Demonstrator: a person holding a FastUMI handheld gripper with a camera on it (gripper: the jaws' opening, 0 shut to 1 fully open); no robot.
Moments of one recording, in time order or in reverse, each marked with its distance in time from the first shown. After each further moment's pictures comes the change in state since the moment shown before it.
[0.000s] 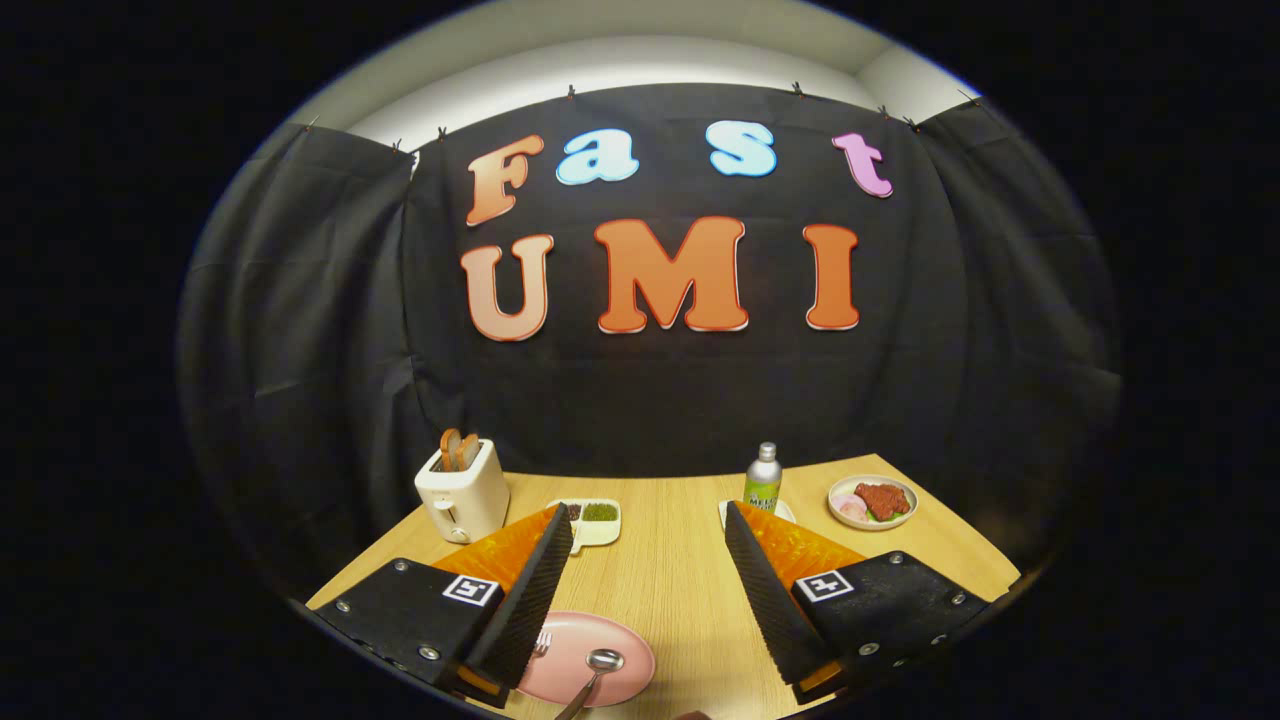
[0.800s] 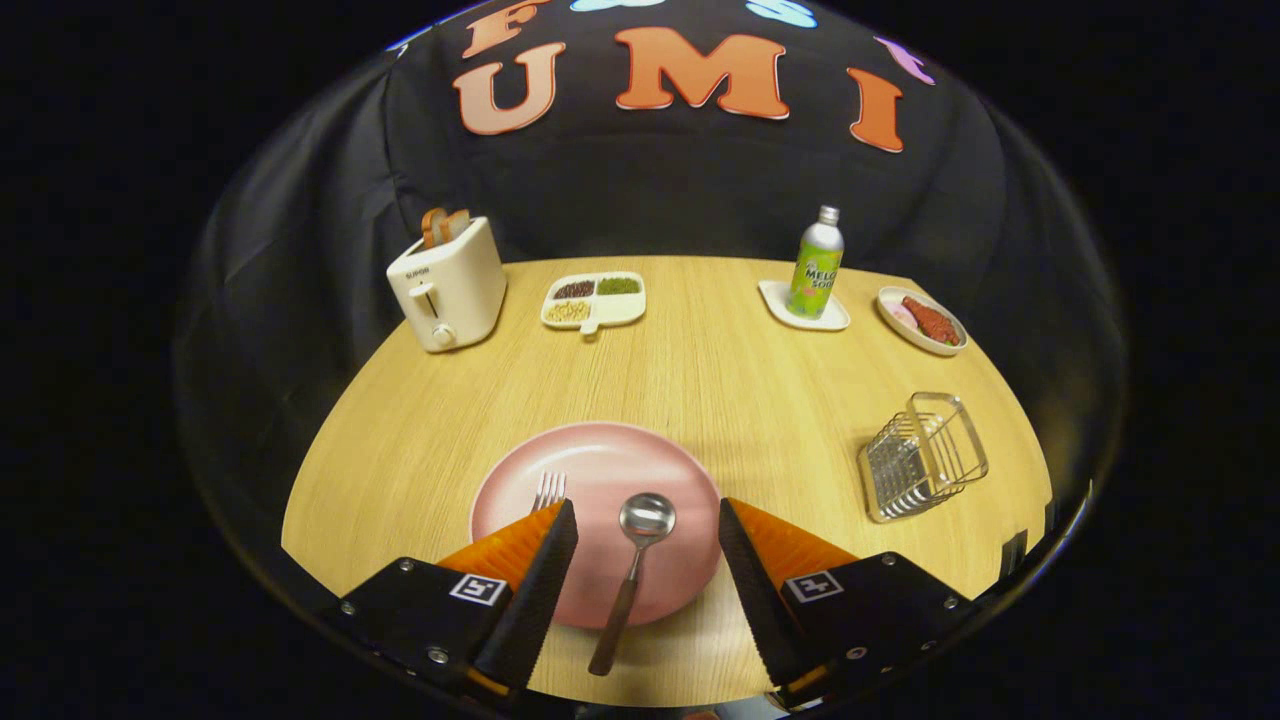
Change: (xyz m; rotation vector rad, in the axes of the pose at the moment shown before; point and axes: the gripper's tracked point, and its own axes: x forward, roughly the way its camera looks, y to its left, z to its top) arm 0.002 0.056 -0.210 -0.049 0.588 0.009
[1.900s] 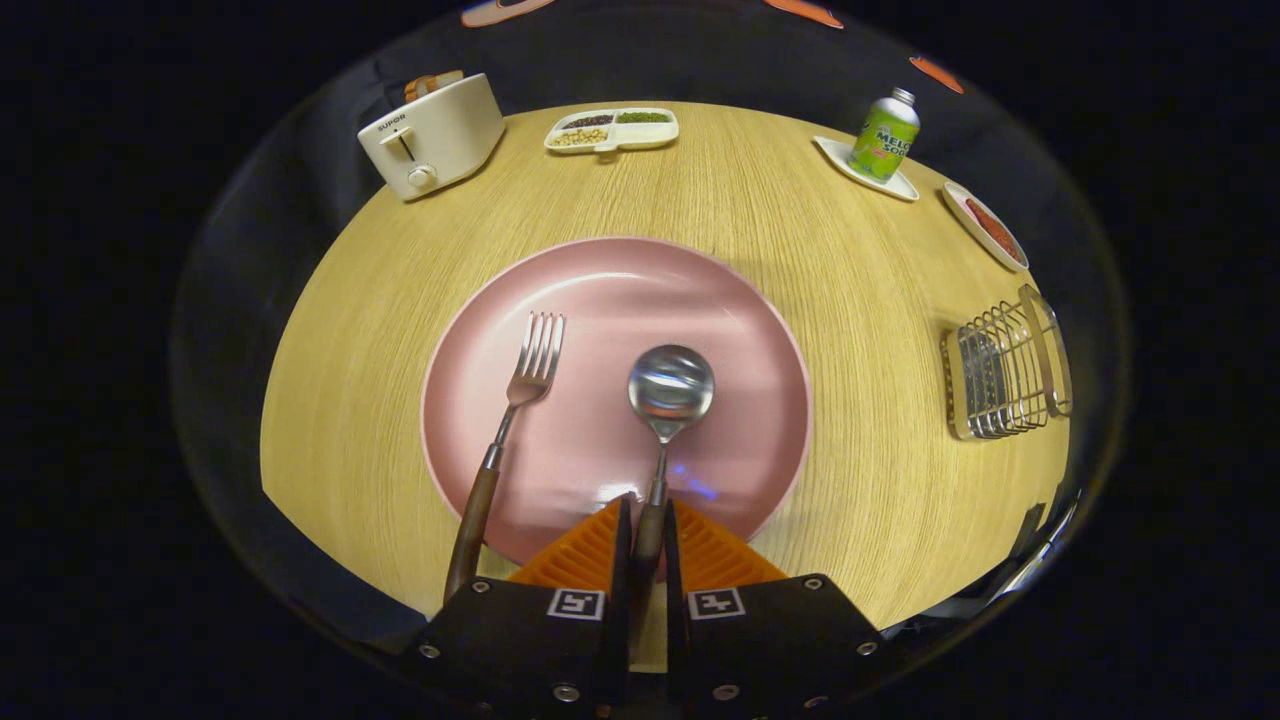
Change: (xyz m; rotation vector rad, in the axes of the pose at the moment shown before) arm 0.034 0.014 -0.079 -0.040 0.416 0.037
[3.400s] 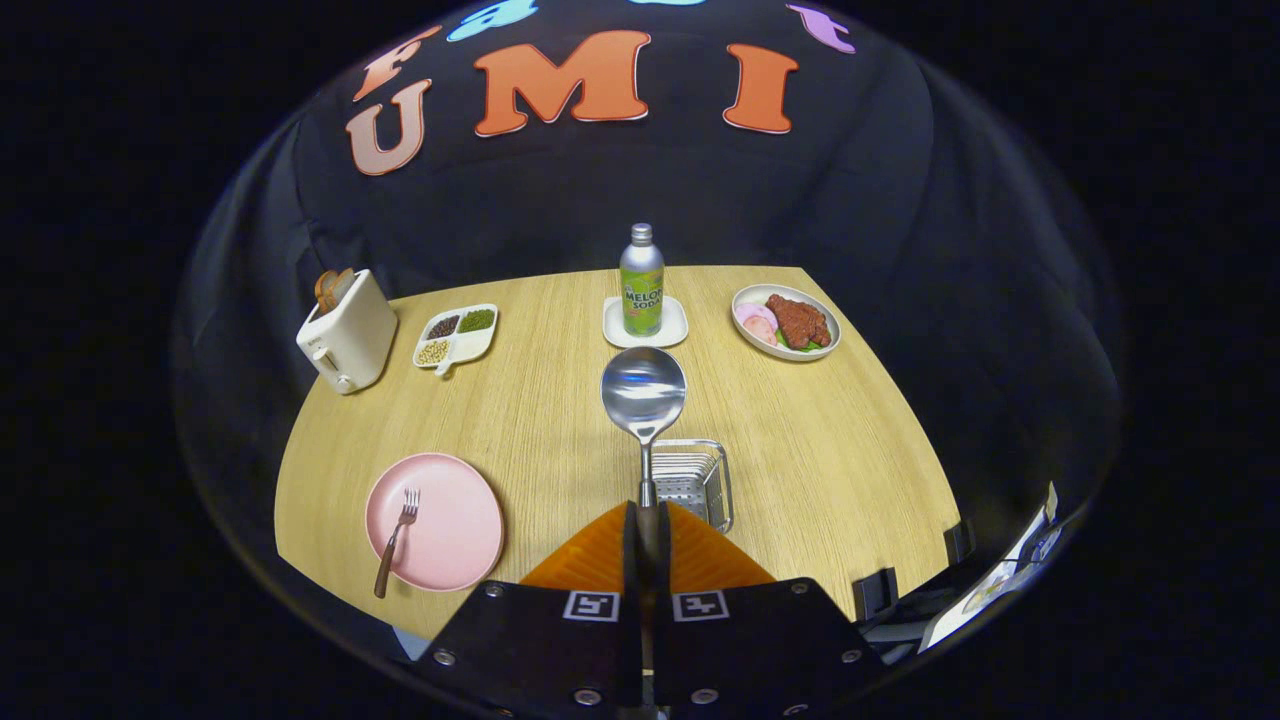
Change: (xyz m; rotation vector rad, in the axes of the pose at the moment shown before) arm -0.156 -0.235 0.075 0.177 -0.367 -0.143
